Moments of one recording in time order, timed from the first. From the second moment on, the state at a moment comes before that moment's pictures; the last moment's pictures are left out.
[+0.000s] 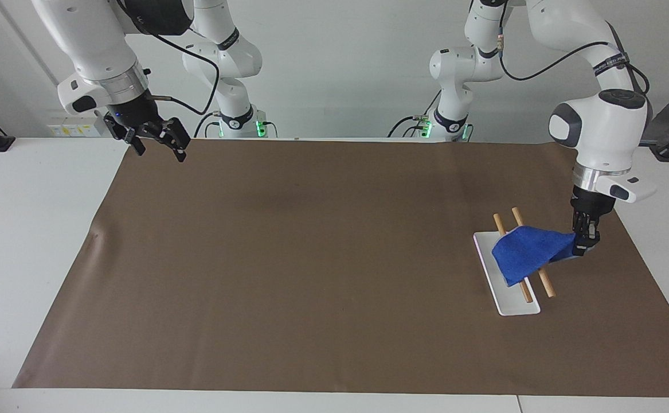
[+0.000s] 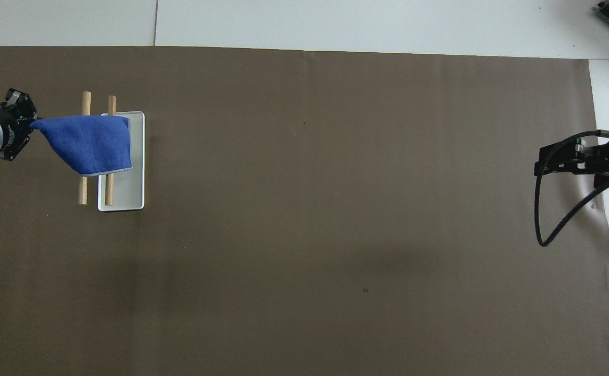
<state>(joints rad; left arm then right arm) -0.04 0.11 0.11 -1.99 0.10 2.55 -1.14 0.01 0.00 -0.02 -1.56 0.02 1.54 0.21</state>
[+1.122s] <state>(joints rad) -0.03 0.12 0.11 -2.01 0.10 2.59 -1.15 0.01 0.00 -0.02 -1.57 0.02 1.54 0.21</state>
